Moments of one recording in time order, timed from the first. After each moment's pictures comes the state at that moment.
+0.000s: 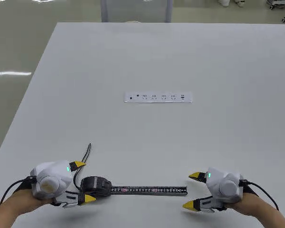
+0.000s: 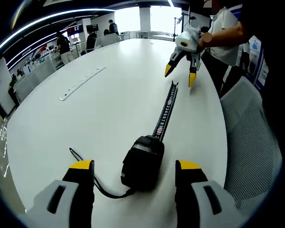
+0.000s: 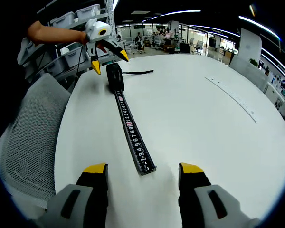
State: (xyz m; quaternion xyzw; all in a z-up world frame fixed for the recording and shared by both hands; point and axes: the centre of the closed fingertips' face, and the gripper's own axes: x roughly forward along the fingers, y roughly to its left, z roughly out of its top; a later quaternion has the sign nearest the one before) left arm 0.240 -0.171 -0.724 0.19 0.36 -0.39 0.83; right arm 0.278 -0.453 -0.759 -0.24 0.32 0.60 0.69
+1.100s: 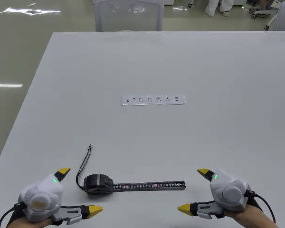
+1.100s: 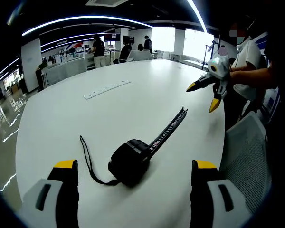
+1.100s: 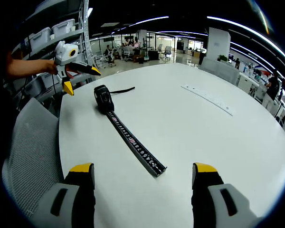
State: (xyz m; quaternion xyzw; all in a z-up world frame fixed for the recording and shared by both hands) left arm 0.203 -0.168 -0.694 0.09 0.32 -0.28 0.90; right arm 0.250 -0.450 -0.714 -0.18 0.30 0.50 0.79
